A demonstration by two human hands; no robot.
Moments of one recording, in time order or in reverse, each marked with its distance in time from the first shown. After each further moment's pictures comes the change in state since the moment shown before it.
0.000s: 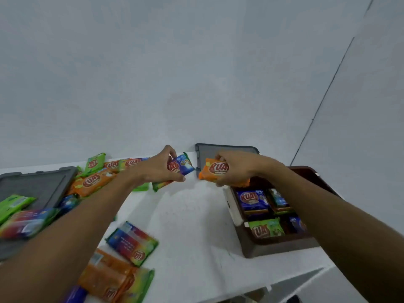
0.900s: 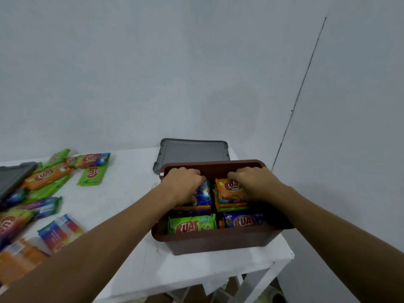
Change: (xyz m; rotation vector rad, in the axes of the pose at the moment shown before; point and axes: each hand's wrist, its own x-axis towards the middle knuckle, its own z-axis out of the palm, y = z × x) left_hand 0.038 0.176 0.188 1.047 -0.065 0.236; right_hand -0.066 0.229 0.041 -0.431 0.161 -0.141
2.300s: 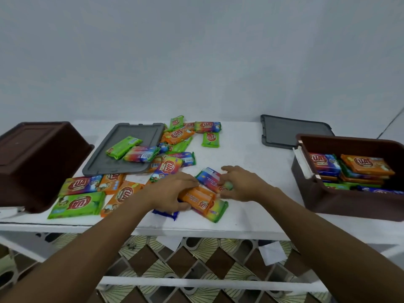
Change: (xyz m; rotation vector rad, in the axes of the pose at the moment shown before) left_hand -0.323 -0.227 0.162 -0.430 -0.010 -0.023; right_hand 0.104 -0.369 -0.003 0.387 -0.133 -0.166
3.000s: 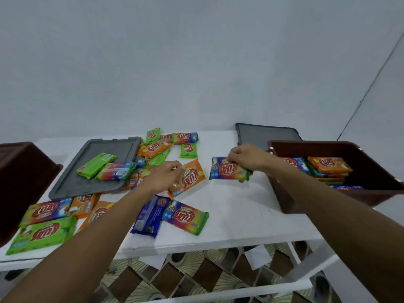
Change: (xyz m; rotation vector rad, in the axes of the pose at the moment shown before) left_hand 0.054 0.019 -0.036 -0.839 0.284 -0.351; right_hand -0.035 0.027 -0.103 0.500 0.114 0.314
